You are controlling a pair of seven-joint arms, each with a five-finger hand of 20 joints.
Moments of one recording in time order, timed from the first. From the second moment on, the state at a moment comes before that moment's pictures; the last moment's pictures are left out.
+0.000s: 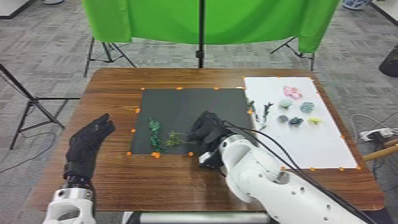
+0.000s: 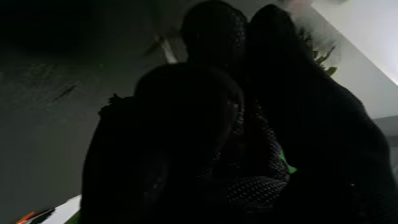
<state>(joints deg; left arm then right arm) 124.9 -70.5 -95.2 -116.9 60.2 10.3 14.0 -72.3 -59.3 37.6 -107.2 -102.2 9.6 36.2</state>
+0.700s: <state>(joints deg) 125.0 -70.7 -95.3 -116.9 60.3 10.1 13.9 -73.5 -59.0 39.2 -108.0 -95.9 10.9 34.7</state>
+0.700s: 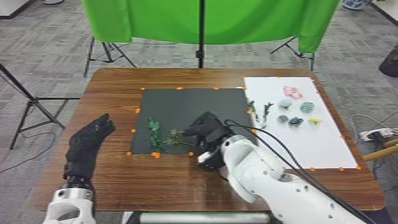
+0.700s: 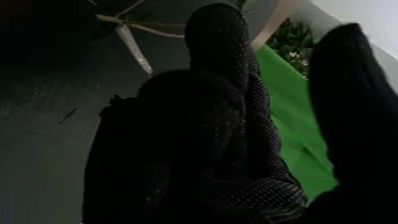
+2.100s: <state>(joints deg) 125.4 -70.8 -95.6 -117.1 60.4 9.8 13.4 -80.5 -55.1 43.4 -115.7 -100.4 -1.3 37.8</state>
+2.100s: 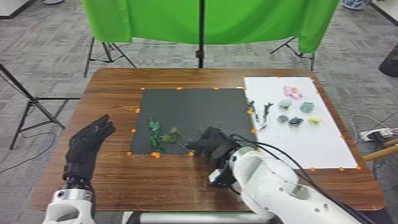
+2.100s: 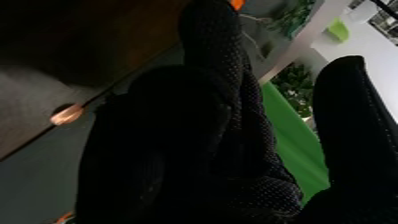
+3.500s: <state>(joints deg) 125.7 -71.0 -95.5 -117.3 60.4 9.8 13.5 -71.0 -47.2 50.6 -100.9 -120.5 -9.5 44.7</state>
